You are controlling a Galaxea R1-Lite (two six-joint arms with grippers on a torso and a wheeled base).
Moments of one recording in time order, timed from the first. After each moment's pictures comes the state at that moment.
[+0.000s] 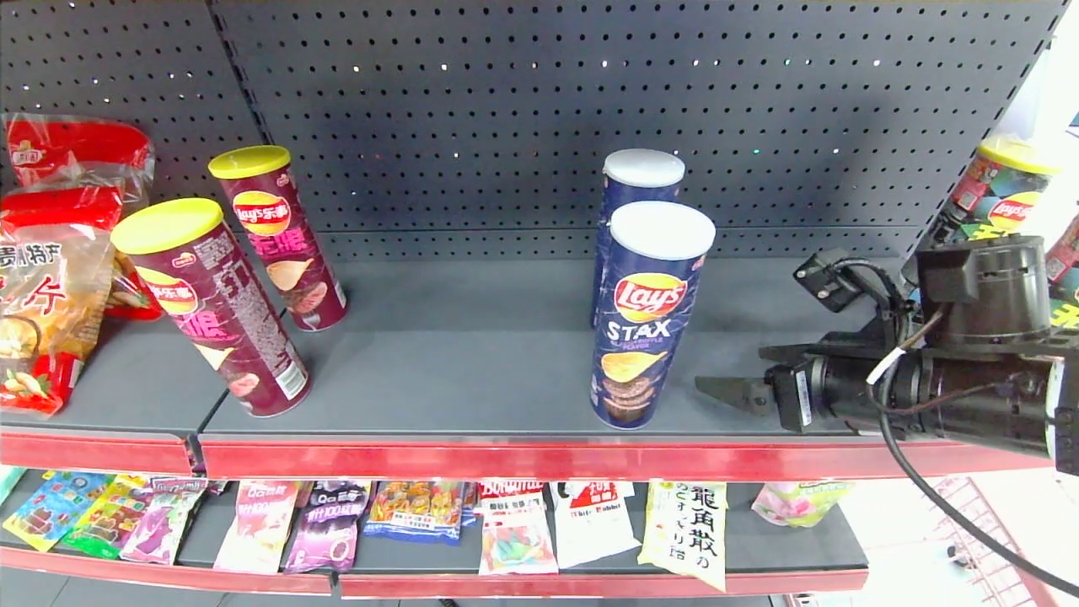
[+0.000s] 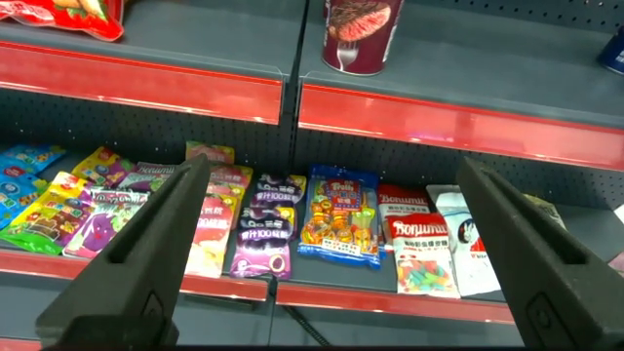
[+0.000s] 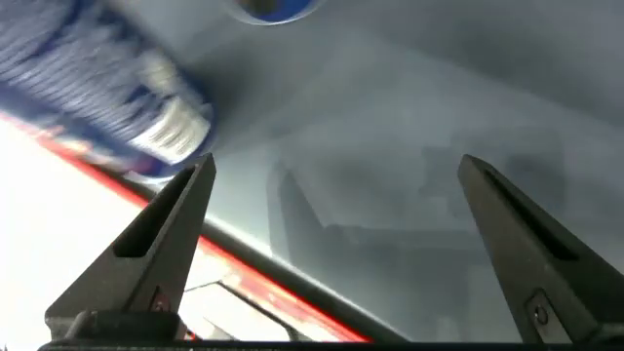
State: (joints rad) left arm 0.00 0.00 -0.01 -0.01 0.03 -0.14; right arm 0.39 1.56 -0.75 -0.31 0.14 -0.04
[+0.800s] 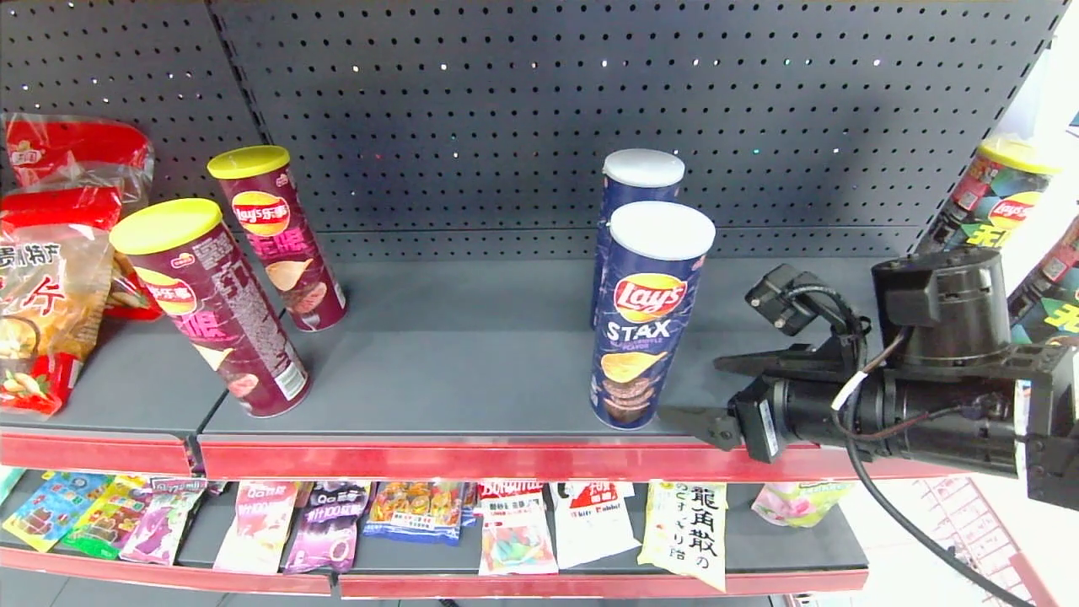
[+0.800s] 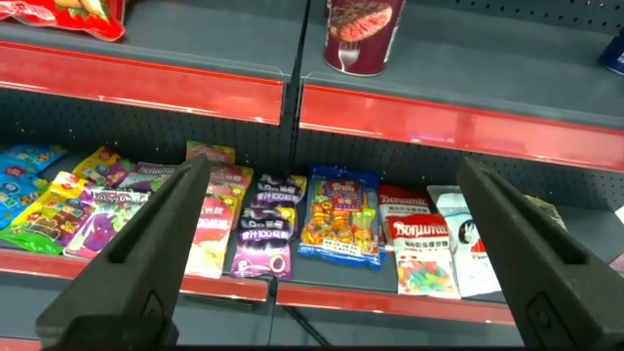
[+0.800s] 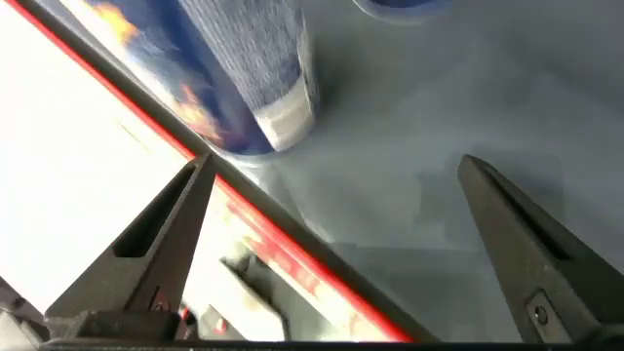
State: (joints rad) left arm 0.00 0.00 -0.01 -0.01 0.03 -0.14; right arm 0.51 1.58 -0.74 -0.36 0.16 -0.10
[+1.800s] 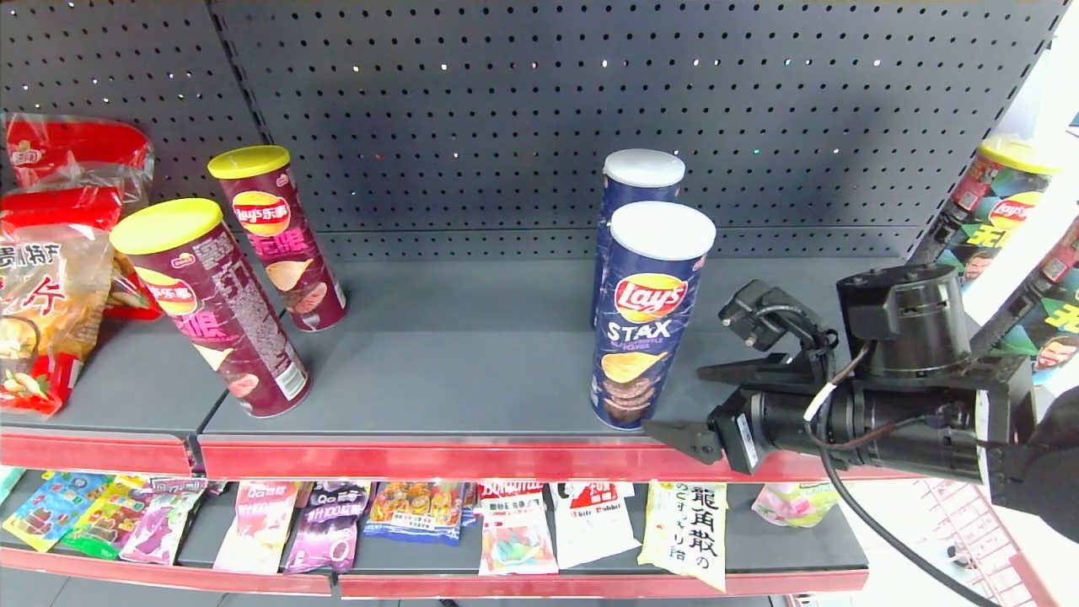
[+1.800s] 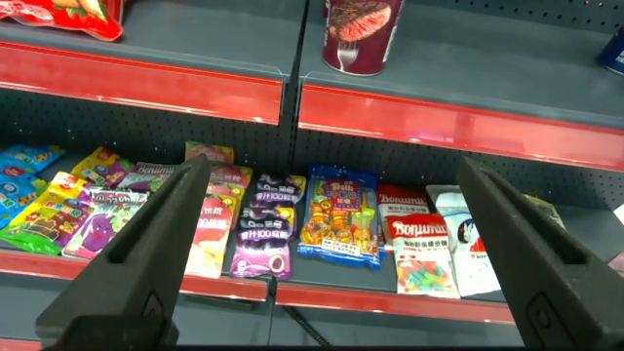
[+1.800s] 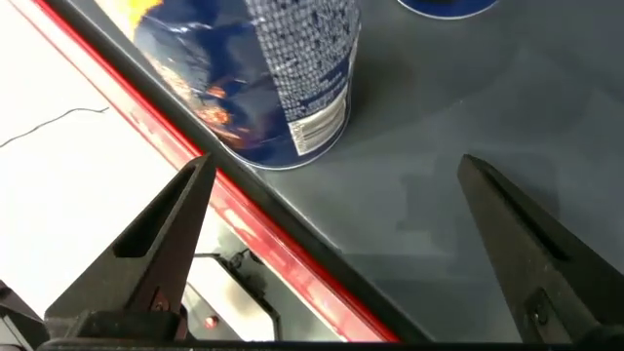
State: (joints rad) left arm 0.00 0.00 -0.01 -0.01 0.03 -0.14; right arm 0.54 1.63 -0.73 -0.38 0.15 -0.13
